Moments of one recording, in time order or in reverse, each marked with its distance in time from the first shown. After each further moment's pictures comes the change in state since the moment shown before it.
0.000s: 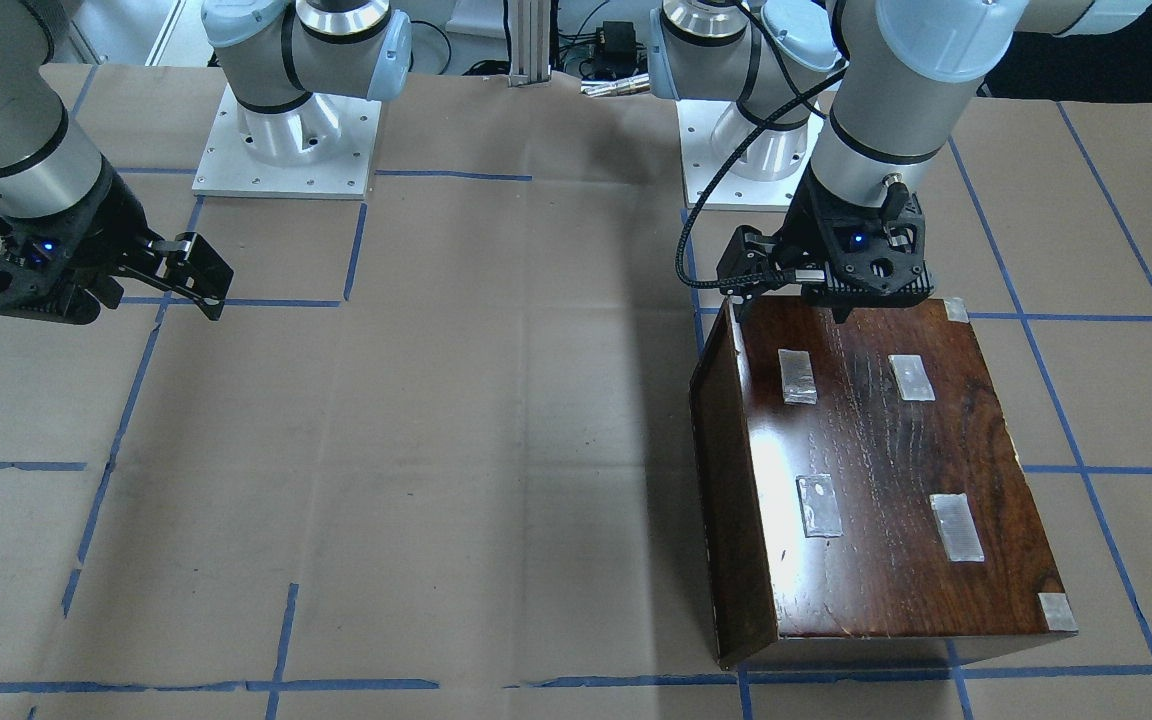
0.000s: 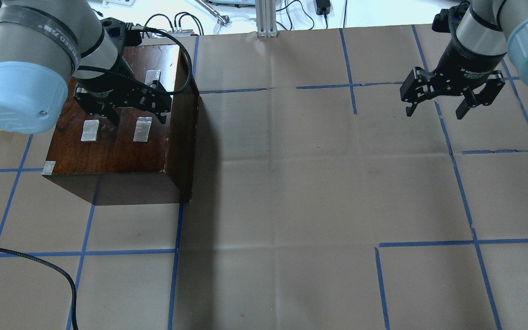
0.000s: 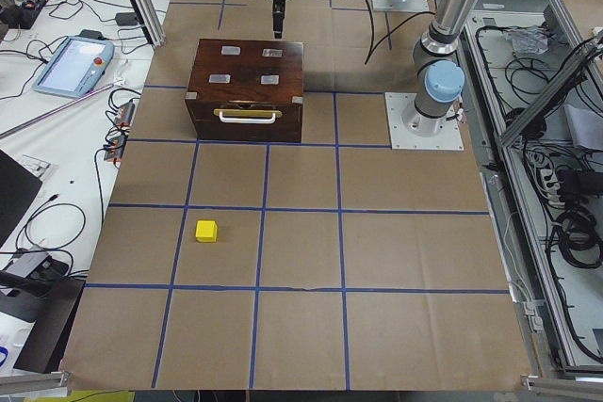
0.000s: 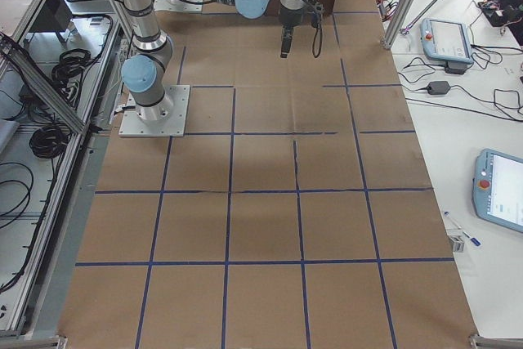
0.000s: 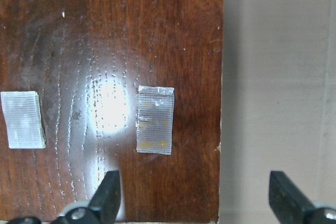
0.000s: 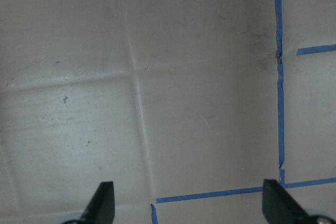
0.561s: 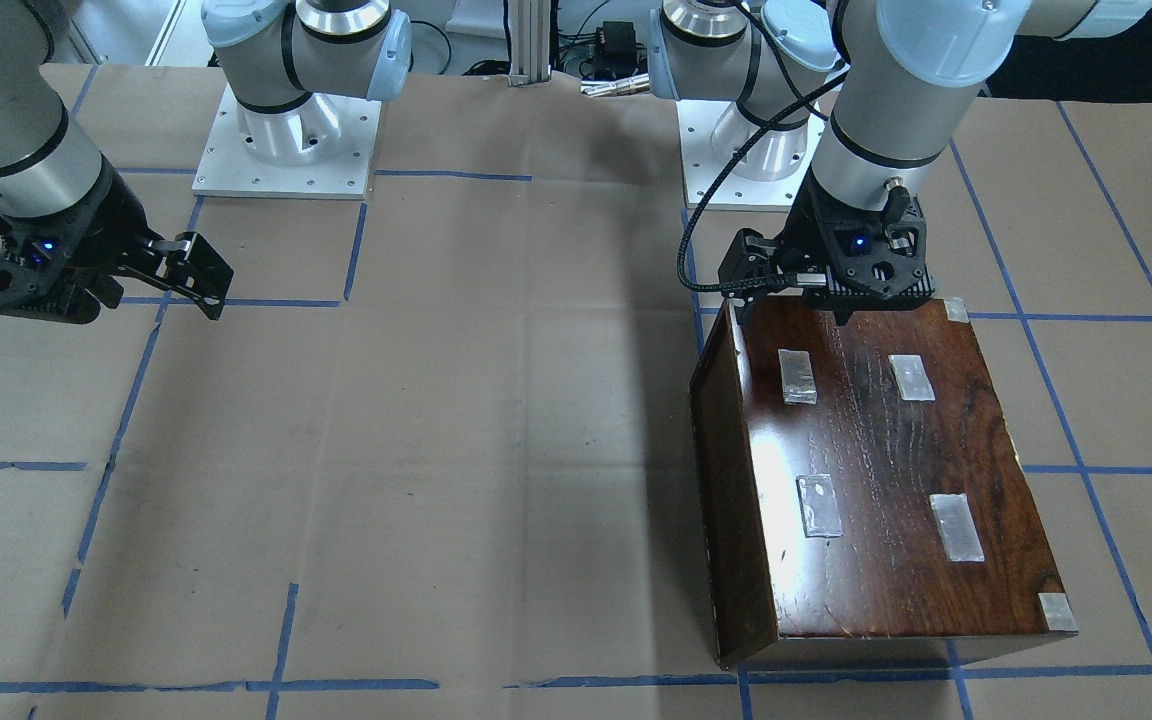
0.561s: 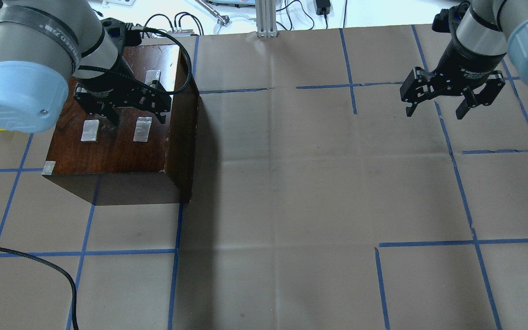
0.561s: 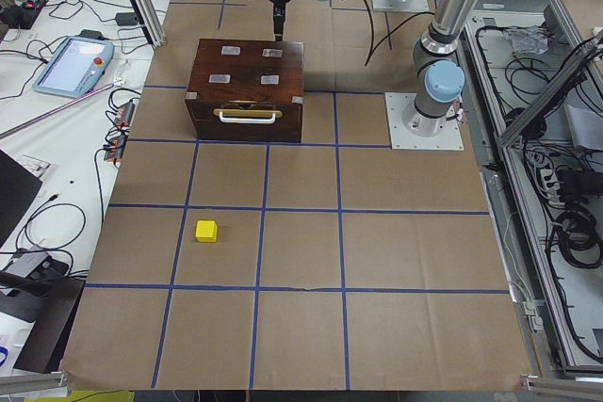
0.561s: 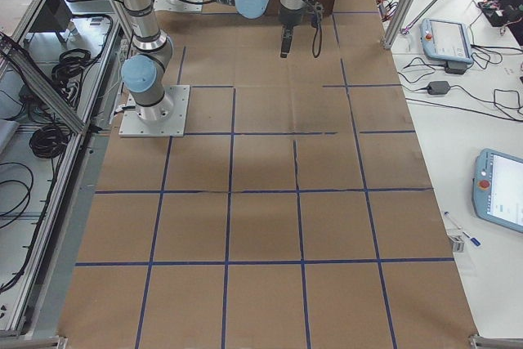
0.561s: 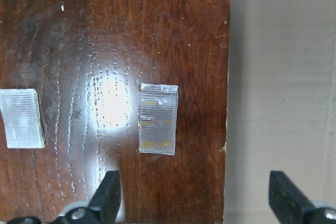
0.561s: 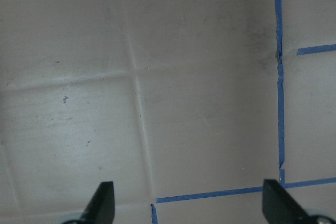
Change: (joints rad) left arm 0.001 -0.004 0.005 0.001 0.000 0.000; right arm 0.000 0.000 0.000 0.000 0.000 0.000
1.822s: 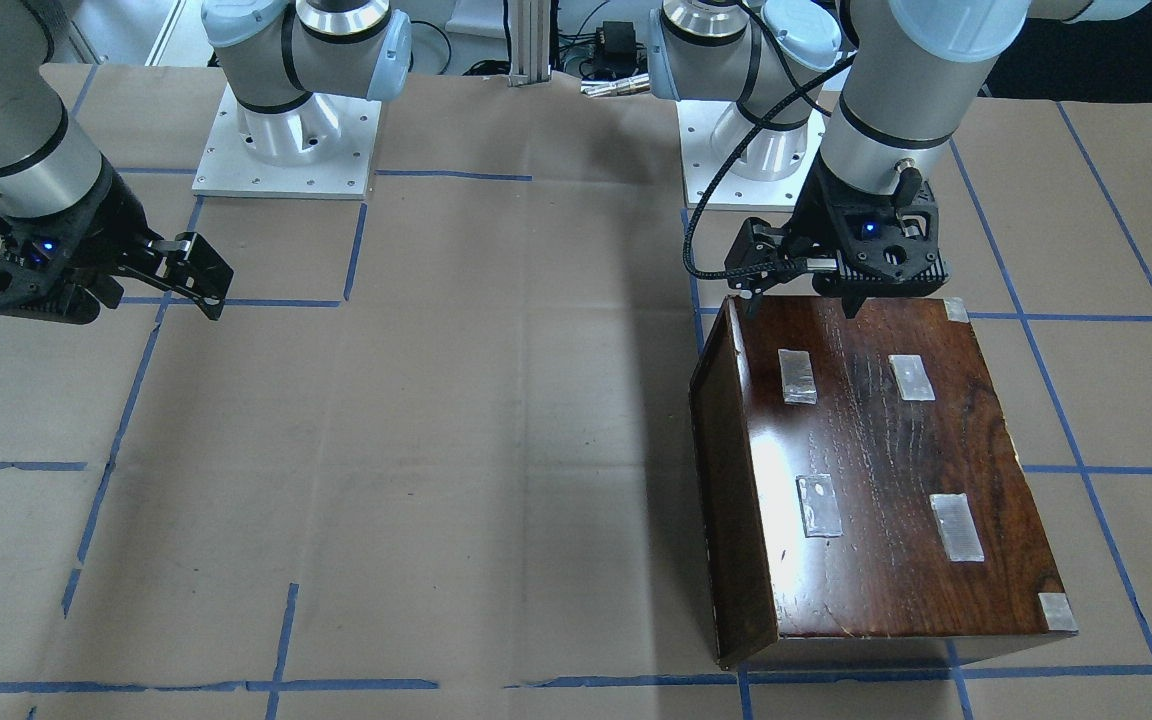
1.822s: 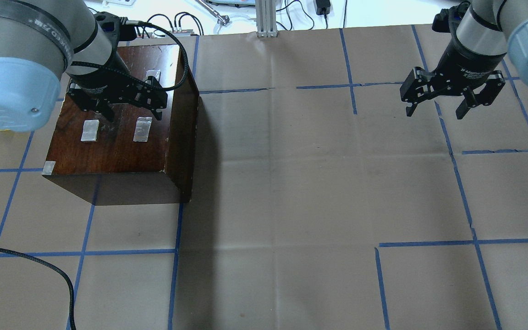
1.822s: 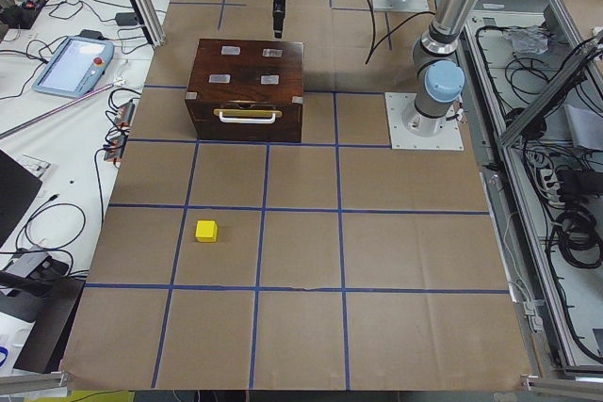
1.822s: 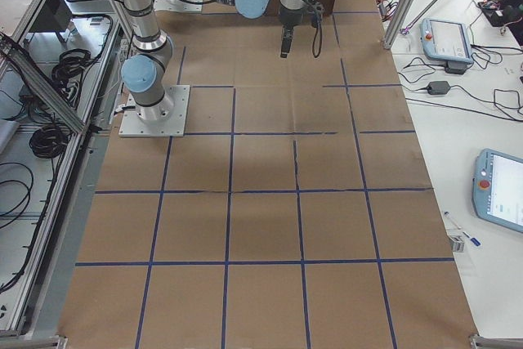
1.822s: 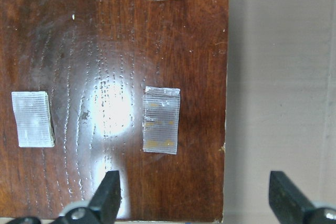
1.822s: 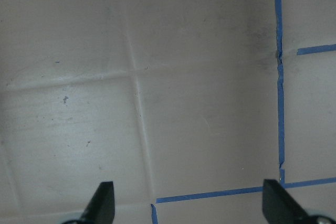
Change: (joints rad) left arm 0.010 0.016 0.011 -0.010 0.006 0.015; right arm 0.000 0.000 0.000 0.000 0.000 0.001
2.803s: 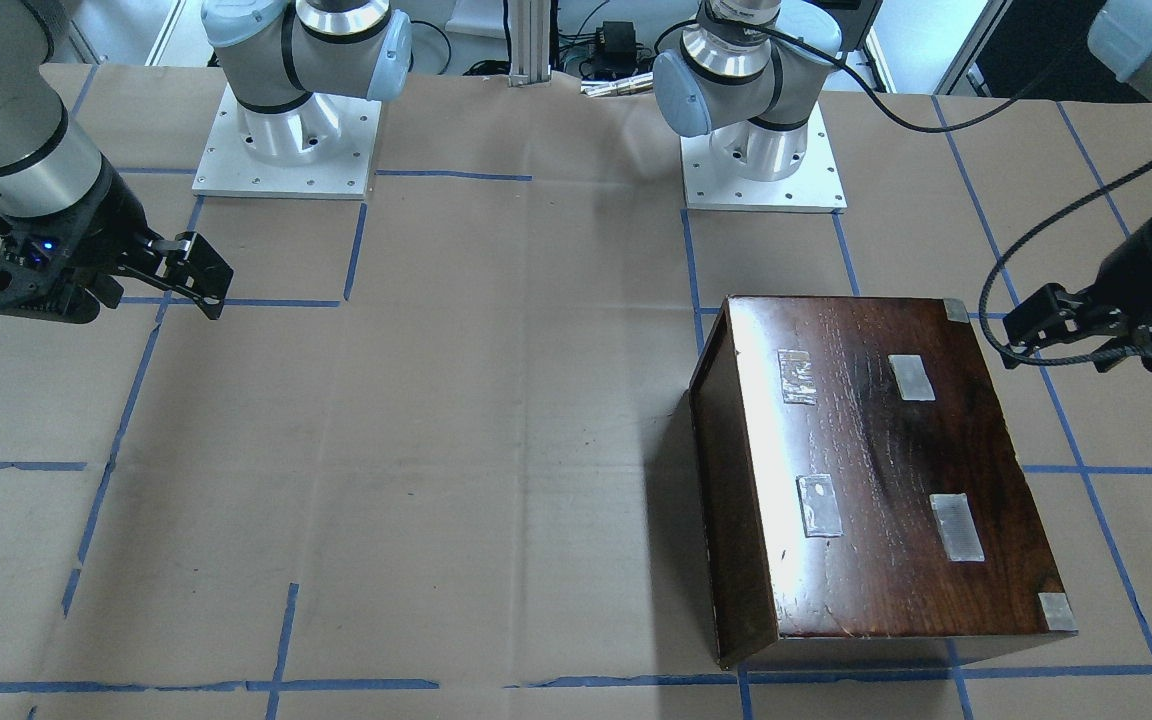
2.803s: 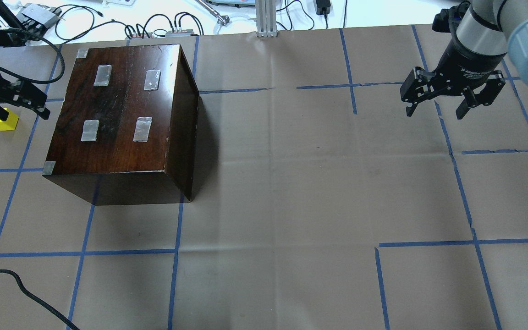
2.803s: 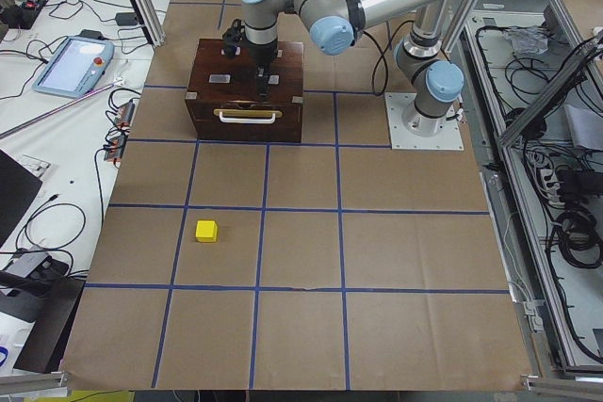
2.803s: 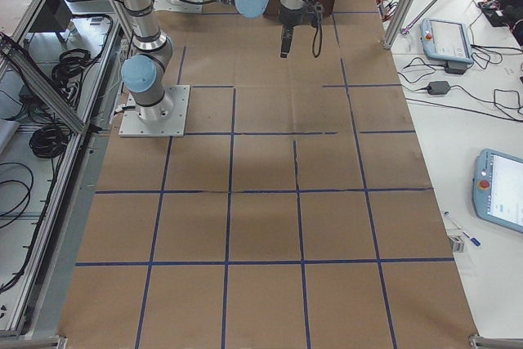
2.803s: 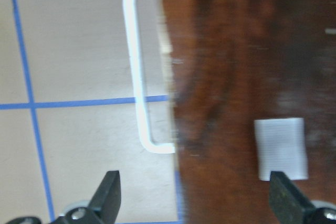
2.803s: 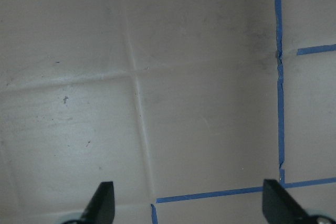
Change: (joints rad) left arm 0.485 -0.147 0.088 -0.004 -0.047 0.497; right arm 0.000 0.000 0.000 0.000 0.000 0.000
